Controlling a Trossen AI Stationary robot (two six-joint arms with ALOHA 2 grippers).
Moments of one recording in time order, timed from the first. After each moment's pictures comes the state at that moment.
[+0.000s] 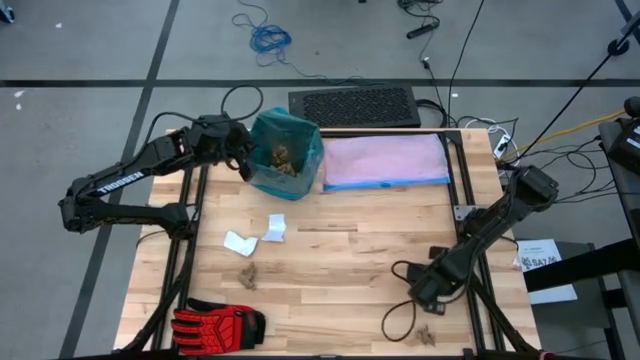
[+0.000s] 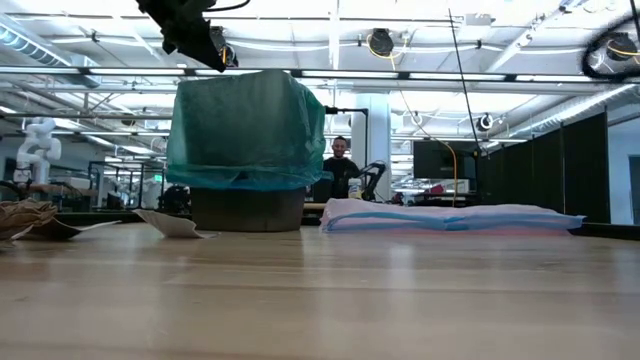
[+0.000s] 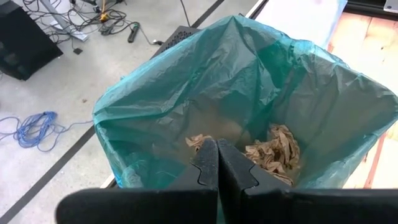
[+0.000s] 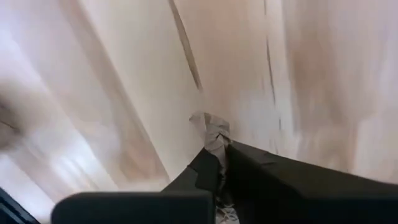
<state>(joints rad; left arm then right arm) 0.48 0.97 1.07 -0.70 -0.16 0.06 0.75 1.50 0.81 -0.86 -0.16 1.03</state>
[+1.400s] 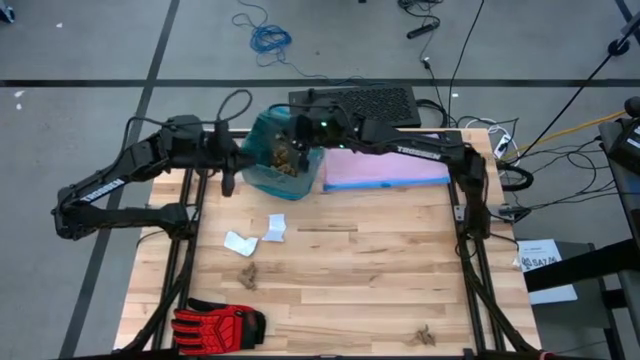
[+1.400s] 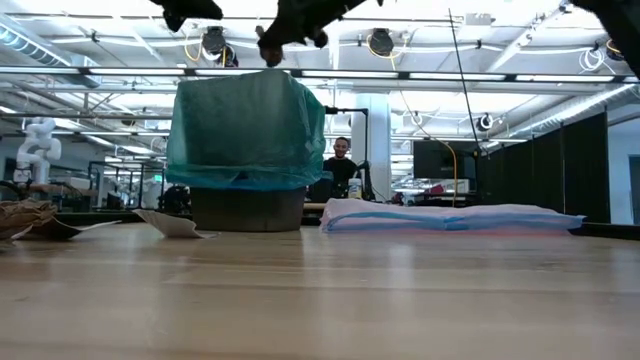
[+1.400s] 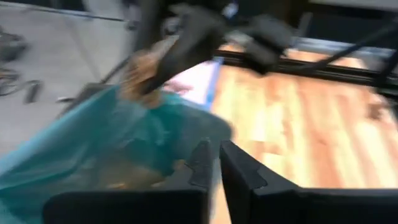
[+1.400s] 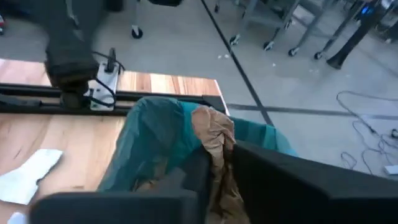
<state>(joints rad) 0.45 0.84 1.07 -0.65 0.27 0.10 -0.27 1.99 2.00 -0.40 0.04 -0.25</state>
